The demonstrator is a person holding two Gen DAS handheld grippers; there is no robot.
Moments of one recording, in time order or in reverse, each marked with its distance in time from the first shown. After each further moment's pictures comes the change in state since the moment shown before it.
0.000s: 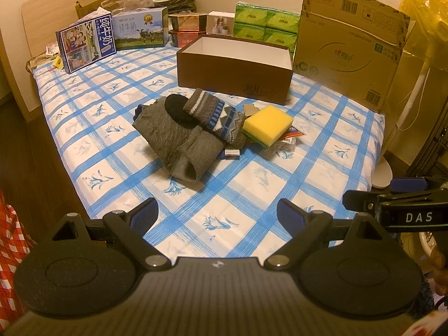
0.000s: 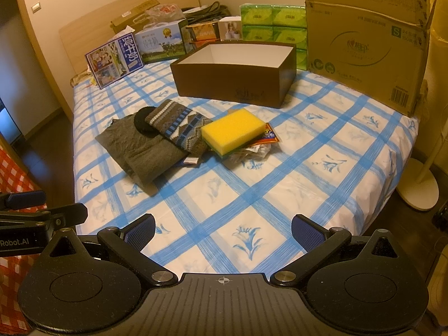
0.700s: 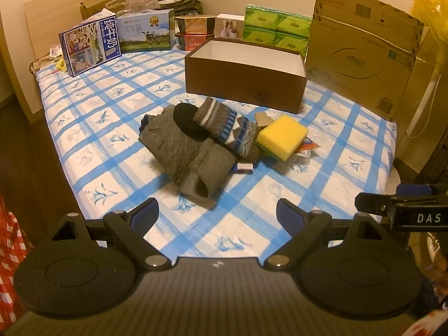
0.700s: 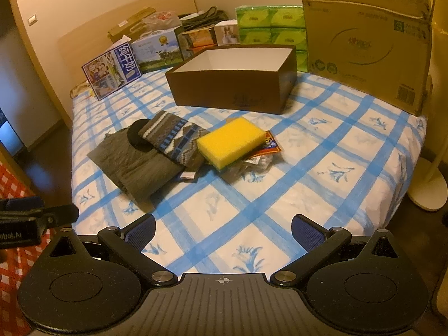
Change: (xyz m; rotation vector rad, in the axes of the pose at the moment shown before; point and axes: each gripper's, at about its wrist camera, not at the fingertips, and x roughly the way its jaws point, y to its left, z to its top) left arm 0.022 0.022 0.033 -0.004 -0.004 0.023; right arm 0.035 -0.018 0.018 0.033 -0.015 0.023
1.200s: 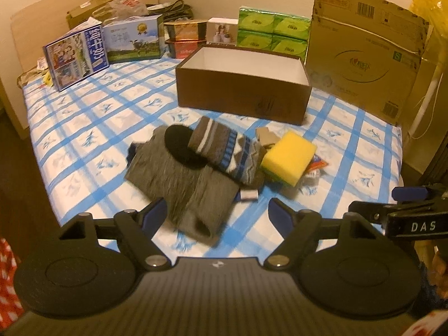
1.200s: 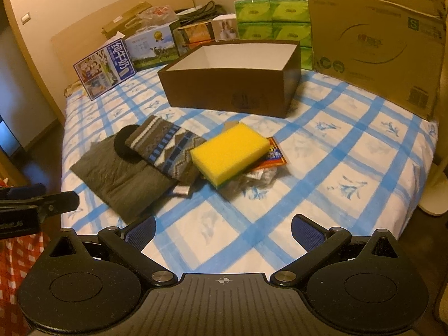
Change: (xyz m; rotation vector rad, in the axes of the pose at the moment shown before) left arm 0.052 0.005 0.046 0.043 -0.014 -0.030; right arm 0.049 -0.005 0.036 0.005 0.018 -0.003
